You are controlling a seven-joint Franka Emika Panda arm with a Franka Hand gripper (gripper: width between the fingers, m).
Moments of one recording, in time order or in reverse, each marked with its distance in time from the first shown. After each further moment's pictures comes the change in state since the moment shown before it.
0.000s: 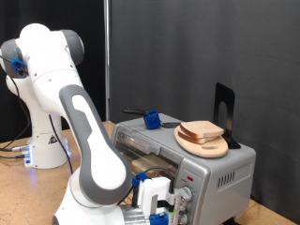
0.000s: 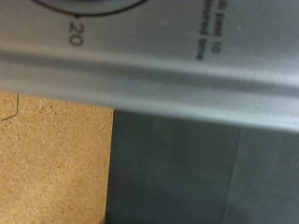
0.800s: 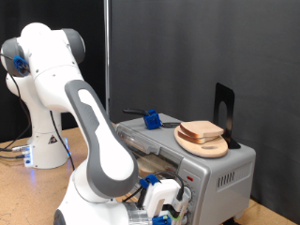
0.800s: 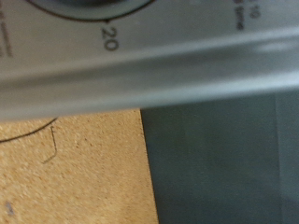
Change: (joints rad) arm 0.012 -0.007 -0.003 0.029 -0.104 0.017 0.317
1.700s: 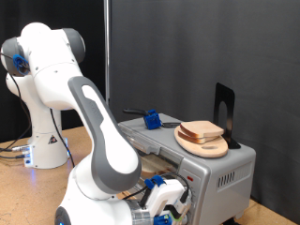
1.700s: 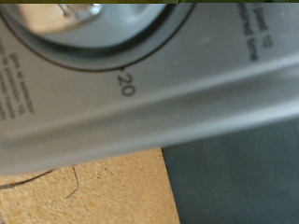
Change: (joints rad) arm -0.005 -0.003 0.003 0.015 -0.075 -0.031 0.118
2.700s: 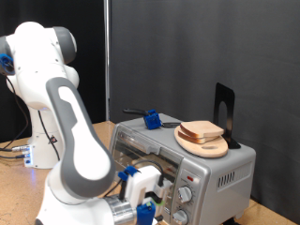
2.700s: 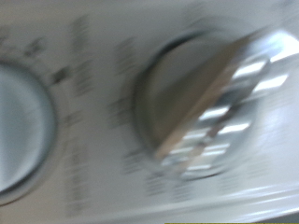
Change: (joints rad) arm -0.109 -0.024 0.014 -0.024 0.012 -0.264 -0.135
